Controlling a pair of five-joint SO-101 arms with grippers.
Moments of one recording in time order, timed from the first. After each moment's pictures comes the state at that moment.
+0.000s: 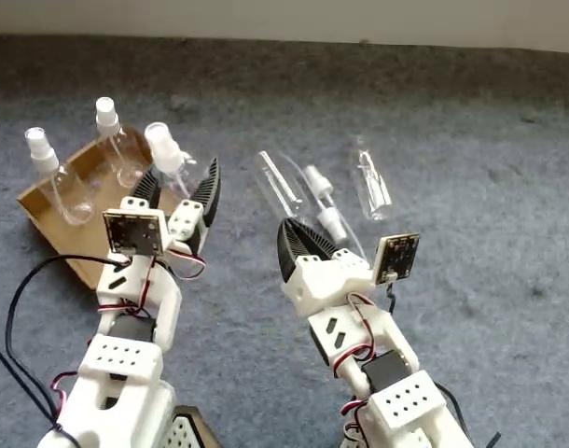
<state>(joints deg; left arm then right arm) 1.7 -55.9 86.5 -24.7 5.2 -29.4 -75.3 95.7 -4.3 -26.8</state>
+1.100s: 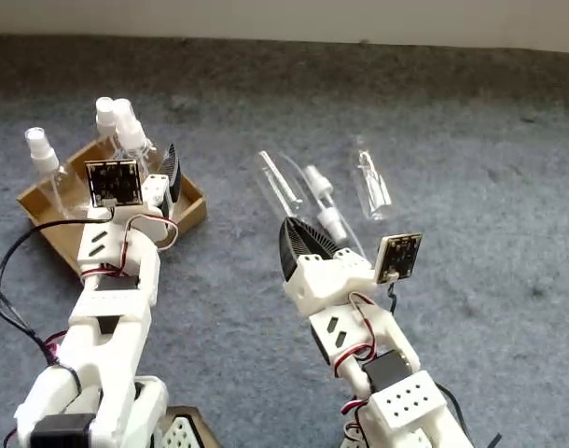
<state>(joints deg) -9.5 -30.0 73.0 -26.2 2.3 -28.7 -75.3 95.7 -4.3 -26.8</state>
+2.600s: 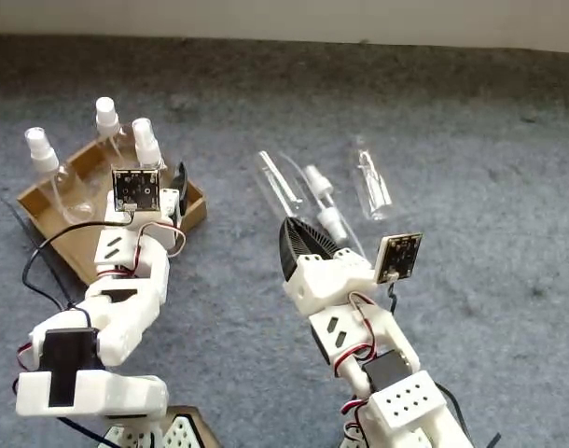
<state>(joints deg) -9.4 -4.0 70.7 -44.7 -0.7 -28.7 -75.3 95.7 -4.3 -26.8</state>
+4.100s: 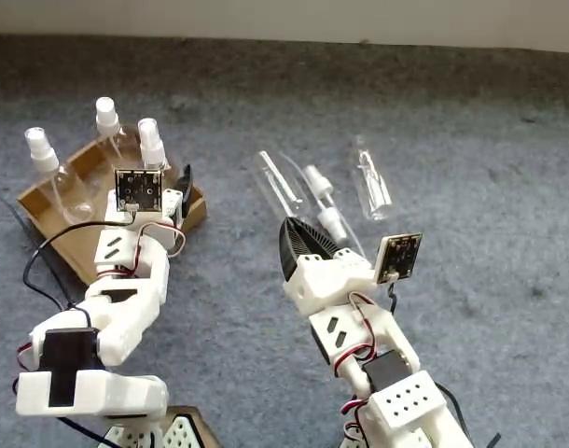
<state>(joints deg) -9.5 -4.0 70.7 -44.7 -2.3 -28.7 -75.3 95.7 -4.3 -26.8</state>
